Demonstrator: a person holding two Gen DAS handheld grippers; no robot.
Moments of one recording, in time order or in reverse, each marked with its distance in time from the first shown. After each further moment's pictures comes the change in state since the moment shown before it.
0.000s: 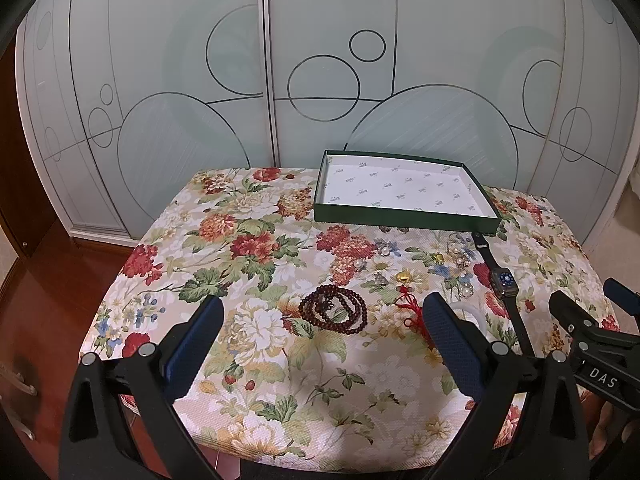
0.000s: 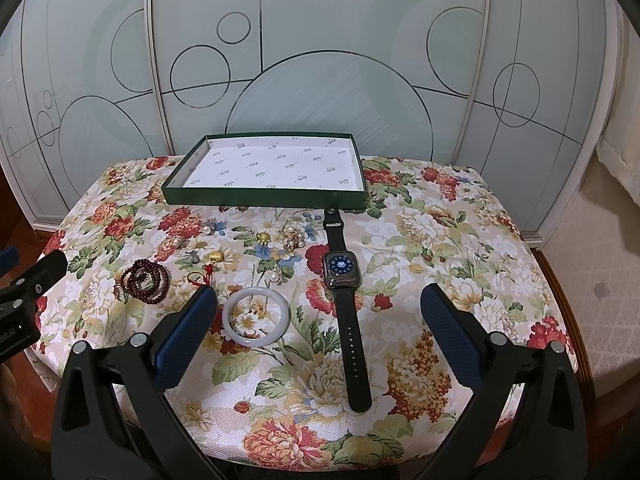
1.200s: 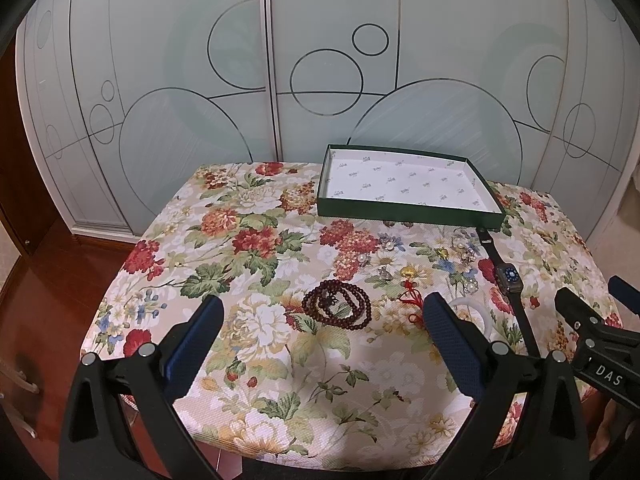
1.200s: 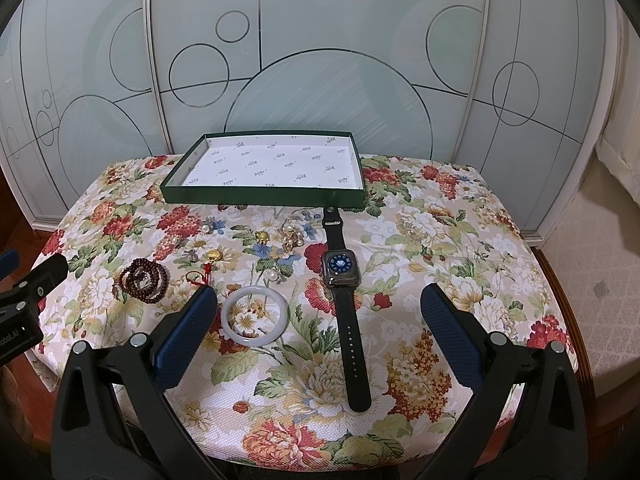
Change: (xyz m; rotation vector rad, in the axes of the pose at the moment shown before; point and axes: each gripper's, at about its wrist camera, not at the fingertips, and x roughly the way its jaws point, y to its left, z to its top) left arm 0.003 0.006 -0.004 -0.005 0.021 0.008; right arm 0.001 -0.001 -0.001 0.000 0.000 0.000
